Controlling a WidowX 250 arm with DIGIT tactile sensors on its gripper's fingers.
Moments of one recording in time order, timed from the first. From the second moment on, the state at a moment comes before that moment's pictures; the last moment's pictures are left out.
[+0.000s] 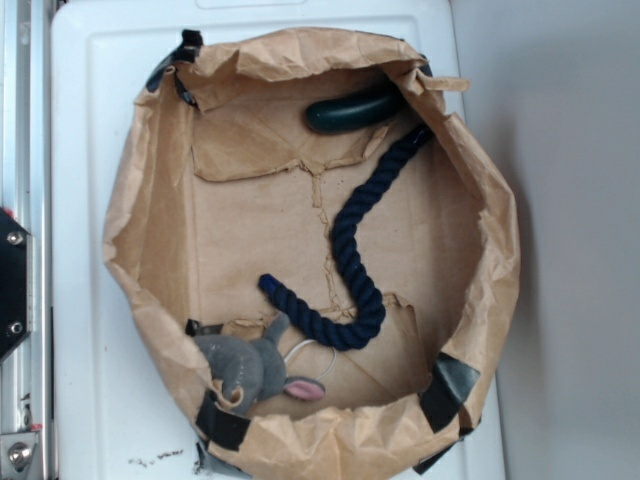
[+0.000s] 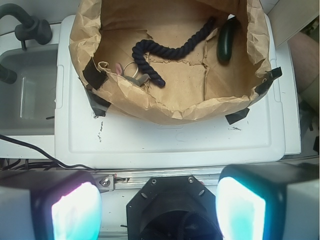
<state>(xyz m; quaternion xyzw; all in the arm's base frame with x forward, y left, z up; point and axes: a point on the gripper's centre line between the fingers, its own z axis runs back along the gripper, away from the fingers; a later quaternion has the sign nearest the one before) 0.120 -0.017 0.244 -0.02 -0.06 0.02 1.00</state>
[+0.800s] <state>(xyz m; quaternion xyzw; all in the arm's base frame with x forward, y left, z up) 0.184 -0.065 0.216 -0.03 -0.05 0.03 1.00</state>
